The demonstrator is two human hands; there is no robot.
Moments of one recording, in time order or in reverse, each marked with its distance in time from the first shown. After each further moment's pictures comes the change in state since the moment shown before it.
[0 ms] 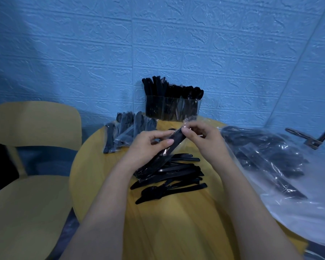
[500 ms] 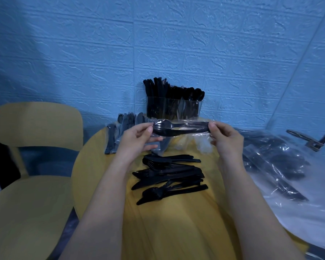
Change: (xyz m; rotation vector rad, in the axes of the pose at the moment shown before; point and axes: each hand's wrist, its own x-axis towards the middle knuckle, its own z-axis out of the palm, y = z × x) left_hand 0.001 -0.002 -0.012 -0.440 0.277 -0.183; right_hand 0.007 0.018 -0.014 0.380 0.468 0.268
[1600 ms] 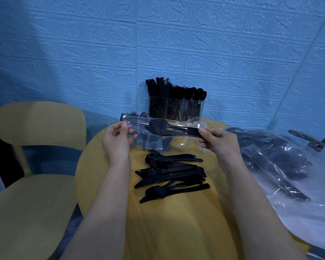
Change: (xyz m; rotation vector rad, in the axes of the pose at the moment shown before) left_hand 0.009 -0.011 -0.016 -0.262 0.609 0.113; right_hand -0.006 -0.003 0.001 -0.041 -0.220 0.105
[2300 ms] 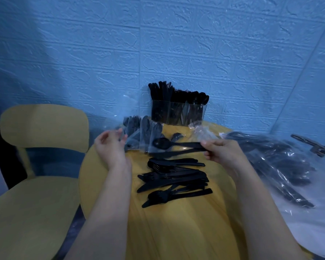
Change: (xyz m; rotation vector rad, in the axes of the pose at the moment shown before) left_hand 0.010 0.003 -0.005 -0.309 0.246 -0.098; right_hand 0.006 0.002 -0.014 -0.209 -0.105 0.160
